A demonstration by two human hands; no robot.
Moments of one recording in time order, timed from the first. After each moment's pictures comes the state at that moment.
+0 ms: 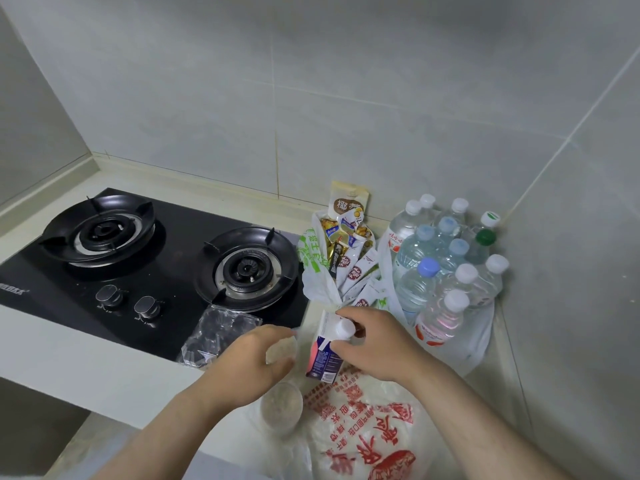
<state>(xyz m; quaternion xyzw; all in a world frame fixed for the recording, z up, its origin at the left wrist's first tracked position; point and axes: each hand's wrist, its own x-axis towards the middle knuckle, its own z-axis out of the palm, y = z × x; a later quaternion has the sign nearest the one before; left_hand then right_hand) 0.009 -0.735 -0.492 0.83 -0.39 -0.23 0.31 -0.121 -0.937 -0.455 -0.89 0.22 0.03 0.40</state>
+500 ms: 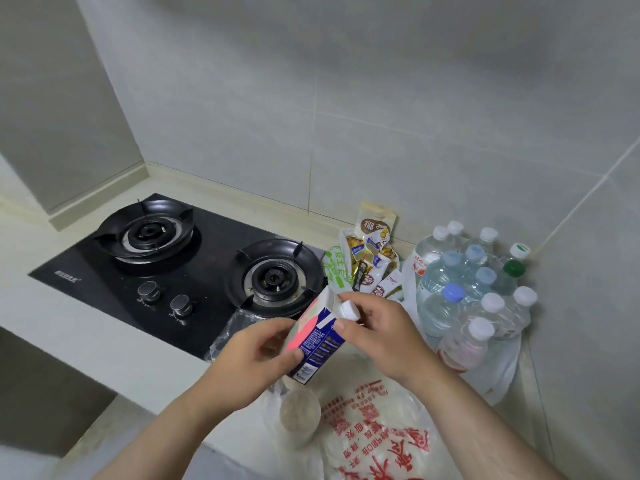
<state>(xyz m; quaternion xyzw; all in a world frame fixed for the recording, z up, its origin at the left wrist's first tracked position) -0.001 -0.707 -0.439 0.75 -0.32 -0.26 0.52 -0.101 -0.907 -0.405 -0.79 0.10 -0.09 0.60</state>
